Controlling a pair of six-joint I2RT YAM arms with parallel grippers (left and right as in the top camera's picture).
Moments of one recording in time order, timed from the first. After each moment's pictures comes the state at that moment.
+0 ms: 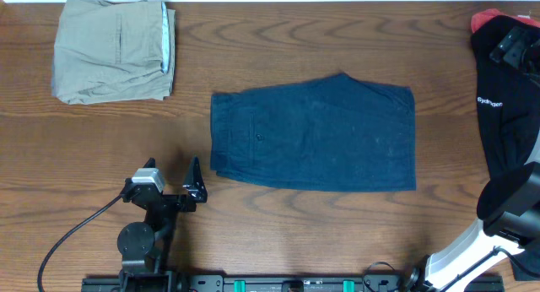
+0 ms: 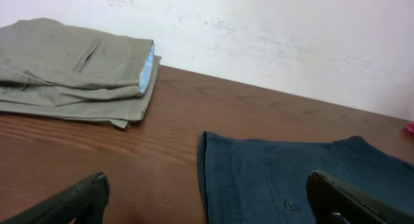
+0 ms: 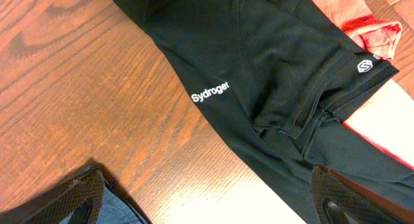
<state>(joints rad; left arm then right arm) 0.01 0.02 0.02 -0.10 0.12 -0.28 -0.39 1.95 2.01 -1.18 0.18 0.34</state>
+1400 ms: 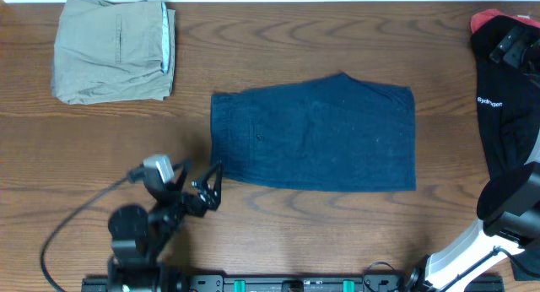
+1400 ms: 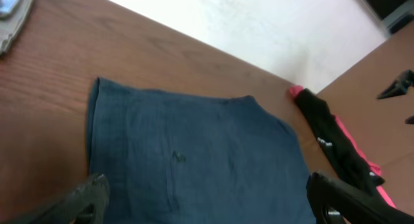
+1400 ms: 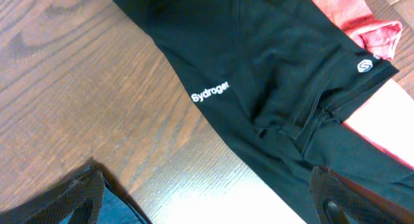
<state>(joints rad) 0.01 0.31 0.26 -0.22 0.49 -0.51 -0.39 1.95 2.01 -1.18 0.18 0.33</state>
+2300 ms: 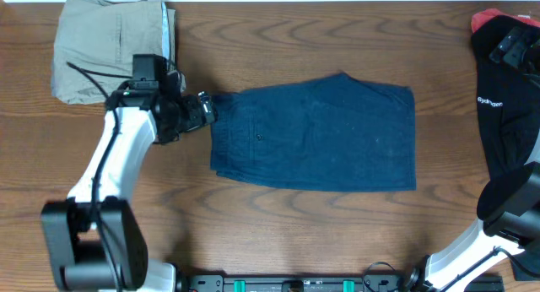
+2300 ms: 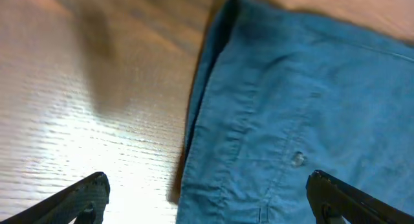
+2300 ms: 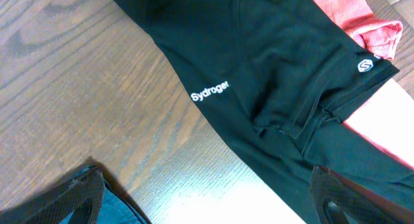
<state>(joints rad) 0.01 1.67 1.17 -0.76 0.30 -0.38 -0.39 1.95 2.01 -1.18 0.18 0.33</state>
